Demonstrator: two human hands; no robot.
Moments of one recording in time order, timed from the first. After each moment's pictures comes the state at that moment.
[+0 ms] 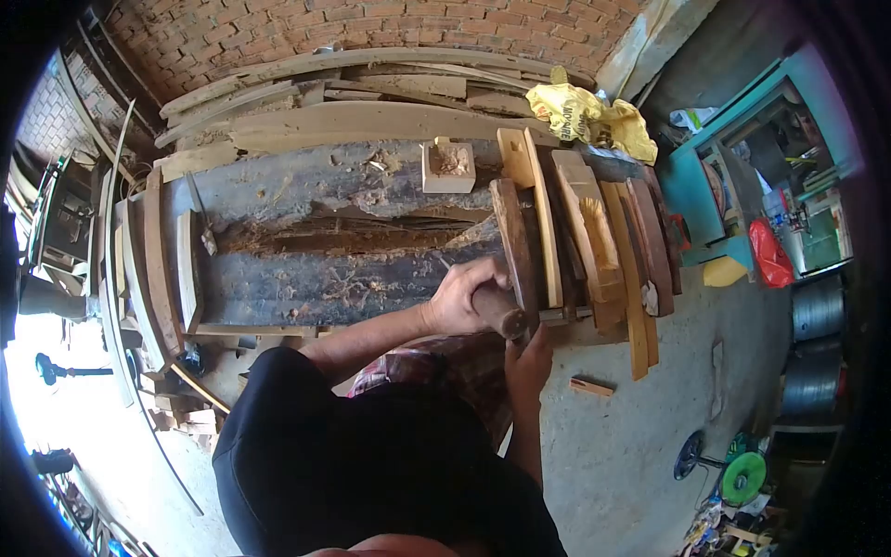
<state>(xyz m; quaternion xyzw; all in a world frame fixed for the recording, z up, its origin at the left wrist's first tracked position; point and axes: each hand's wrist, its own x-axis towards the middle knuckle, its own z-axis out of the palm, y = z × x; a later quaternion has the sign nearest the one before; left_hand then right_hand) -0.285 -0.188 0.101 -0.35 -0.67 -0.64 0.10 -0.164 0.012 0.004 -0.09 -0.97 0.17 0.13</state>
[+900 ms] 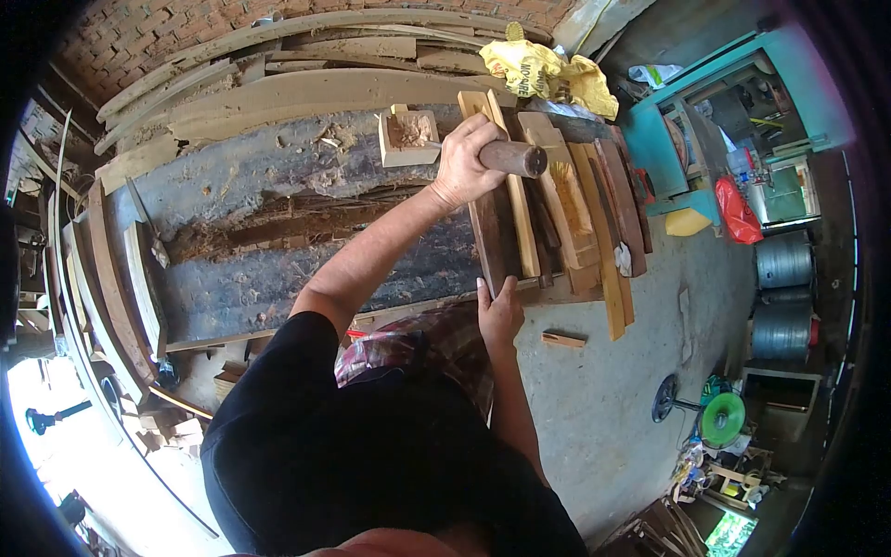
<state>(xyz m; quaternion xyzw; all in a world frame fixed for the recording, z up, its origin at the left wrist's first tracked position) -0.432 -0.151 0.116 -0.27 -0.70 -0.59 0.31 -0.218 -0.018 0.004 -0.18 -0.98 0.08 0.10</state>
